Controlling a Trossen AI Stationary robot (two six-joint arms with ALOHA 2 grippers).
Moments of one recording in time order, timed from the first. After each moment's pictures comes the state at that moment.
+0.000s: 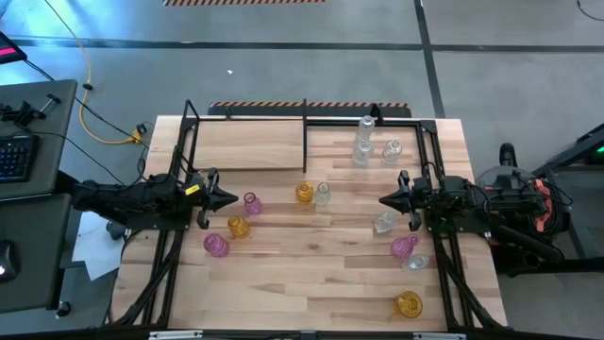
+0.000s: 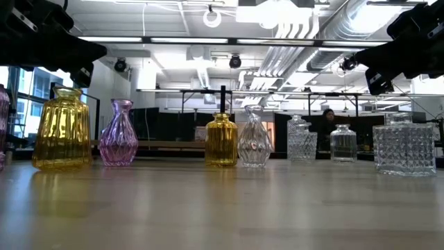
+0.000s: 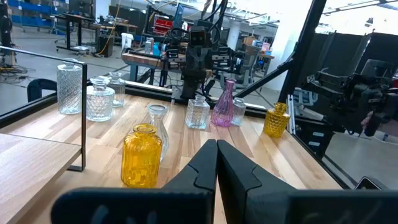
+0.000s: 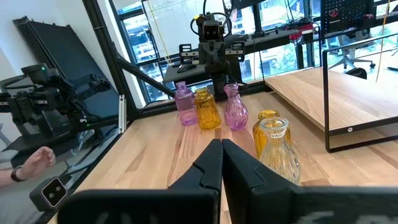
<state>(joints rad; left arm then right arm) -0.06 0.00 0.01 0.01 -0.04 -0.18 0.02 0.01 0.02 0.00 -0.03 0.24</state>
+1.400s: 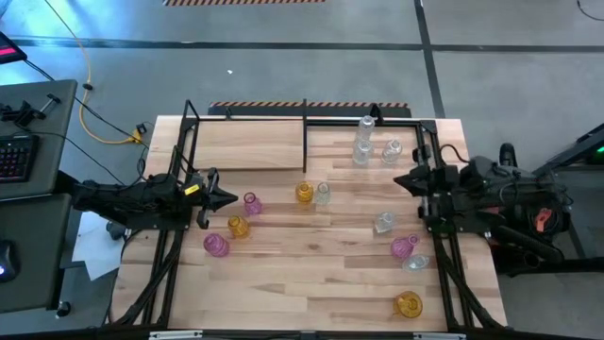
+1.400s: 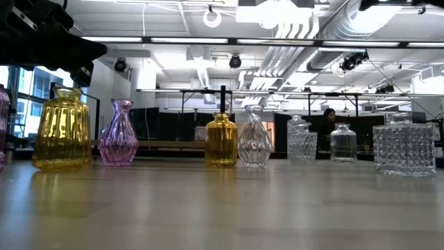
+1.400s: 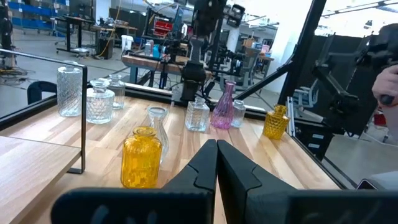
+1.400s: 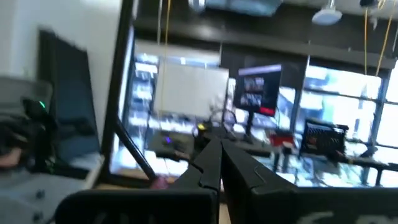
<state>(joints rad) -0.06 0.00 0.01 0.02 -0.04 -0.18 0.02 0.37 0.42 0.23 -0.04 -0.18</state>
